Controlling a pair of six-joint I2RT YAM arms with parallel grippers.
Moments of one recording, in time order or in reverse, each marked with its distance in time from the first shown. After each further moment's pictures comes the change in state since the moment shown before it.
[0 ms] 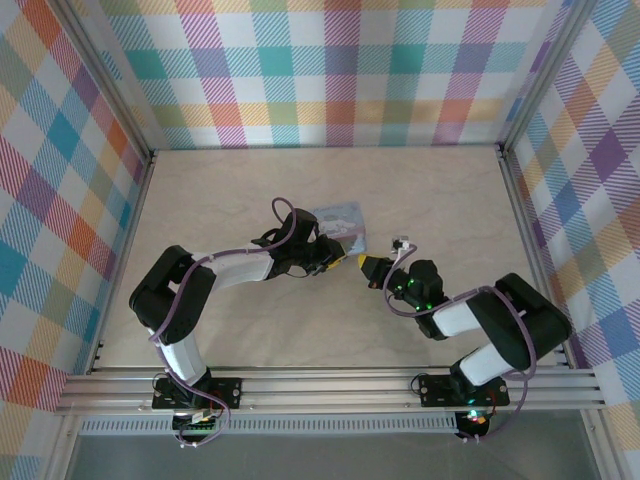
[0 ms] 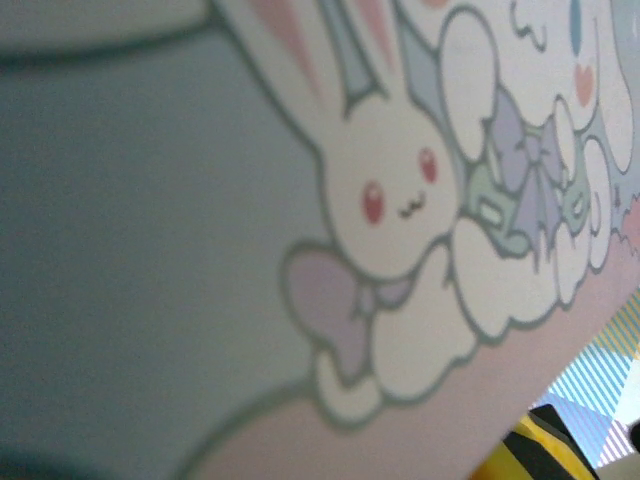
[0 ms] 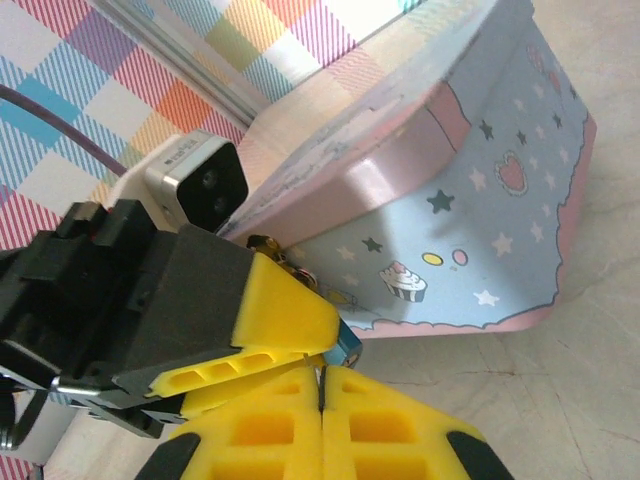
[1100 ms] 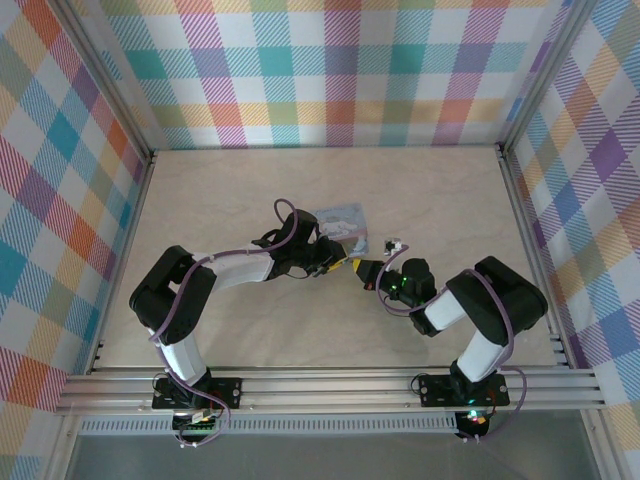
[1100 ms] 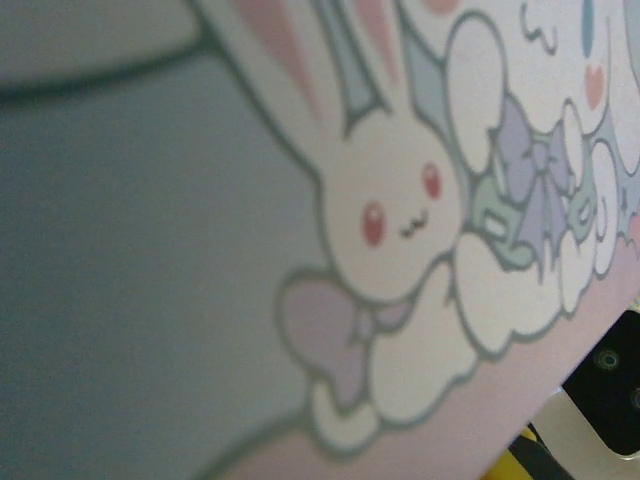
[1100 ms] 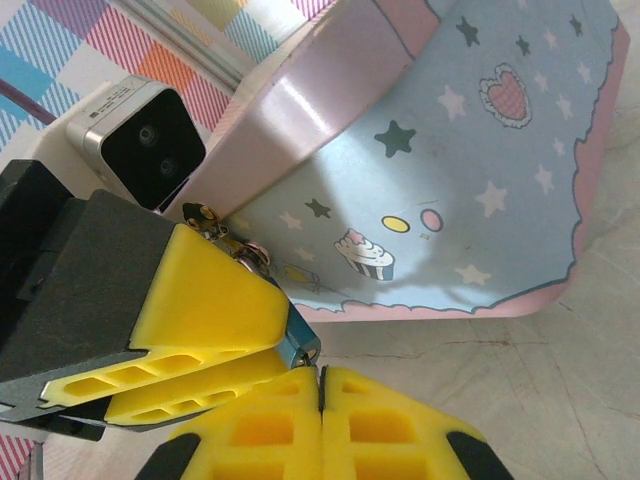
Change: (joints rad) left arm -0.008 0.000 -0.005 0.008 0.037 -0.004; right arm 0.000 0.196 0.040 0.096 -0.051 0.030
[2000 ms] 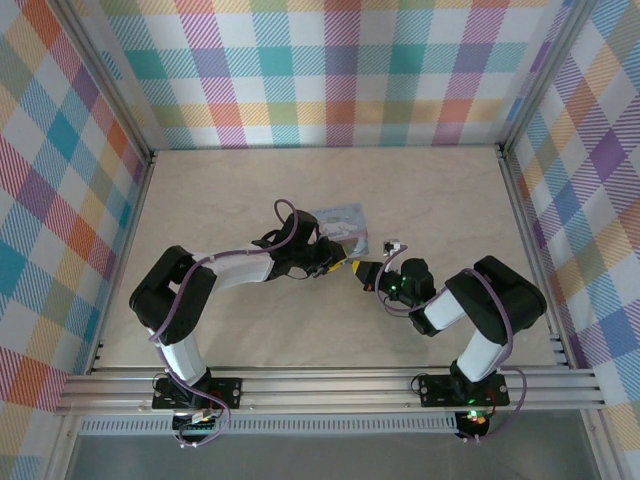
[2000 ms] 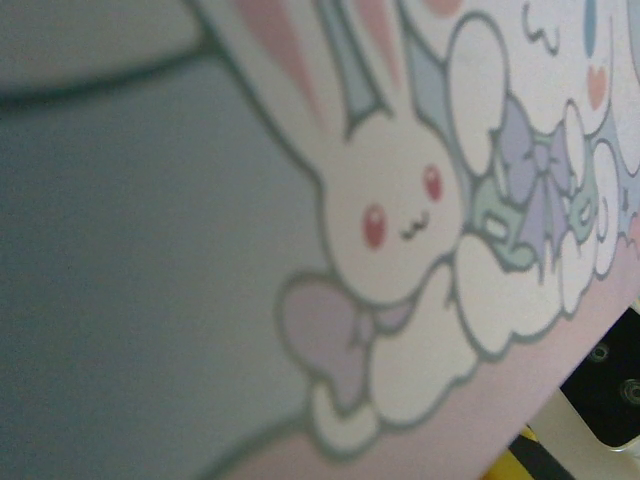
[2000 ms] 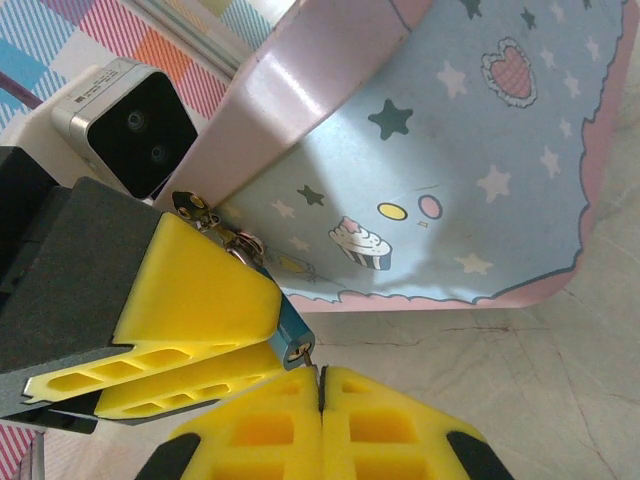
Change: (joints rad) left arm 0.000 0.000 -0.004 0.000 0.002 0.008; right arm 0.000 -0.002 0.000 -0.022 -0.014 -0.004
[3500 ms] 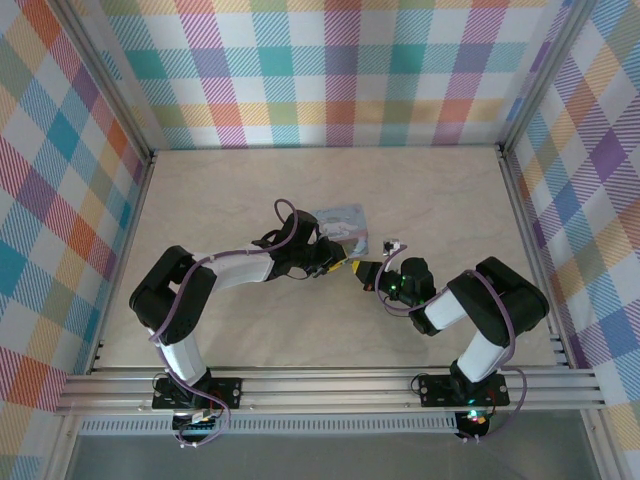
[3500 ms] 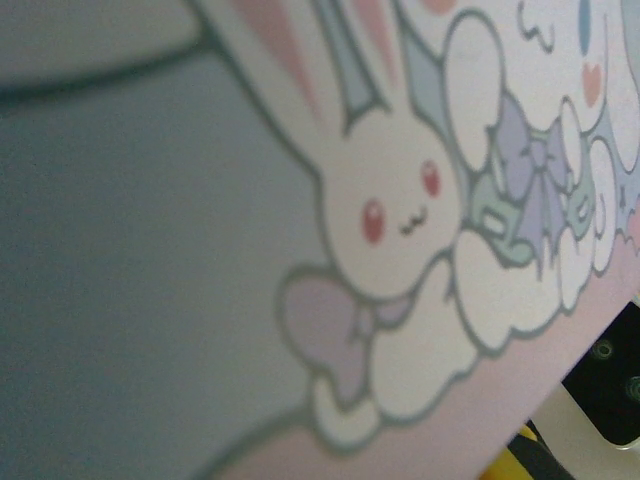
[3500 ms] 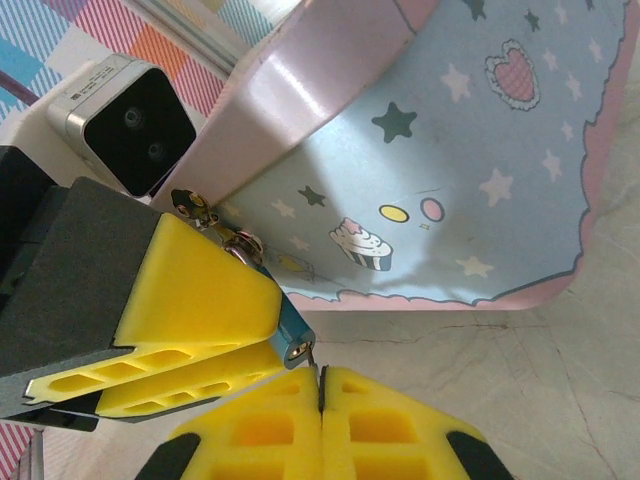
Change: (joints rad) left arm 0.000 0.000 -0.001 0.000 -0.001 0.011; right arm 0.000 -0.017 0.005 -0.031 -0.001 -0.003
